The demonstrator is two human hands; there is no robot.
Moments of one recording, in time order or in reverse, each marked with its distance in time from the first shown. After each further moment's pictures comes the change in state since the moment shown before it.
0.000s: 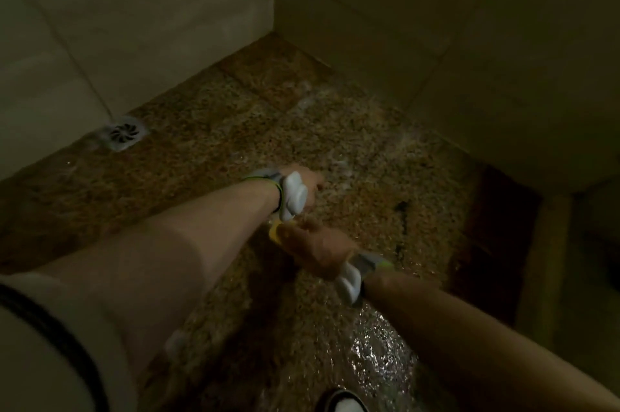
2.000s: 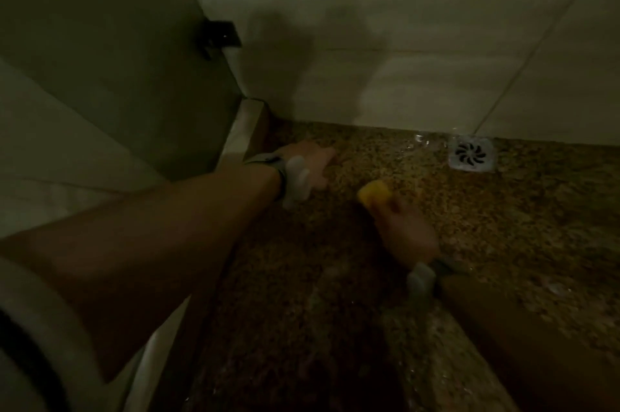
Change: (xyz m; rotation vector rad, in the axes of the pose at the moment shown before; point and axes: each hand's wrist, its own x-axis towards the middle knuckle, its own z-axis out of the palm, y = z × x) left_hand -0.288 -0.363 0.060 -0.337 0.200 -0.889; right_hand 0.291 -0.255 0.047 -0.204 -0.014 -0.690
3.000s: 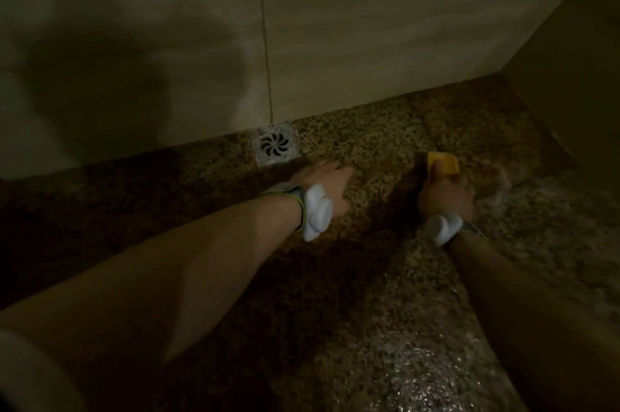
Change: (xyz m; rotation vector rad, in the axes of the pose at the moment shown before) left_hand 0.161 0.320 0.029 -0.021 -0.081 0.552; right_hand -0.125 0.320 -0.051 0.072 0.192 1.202
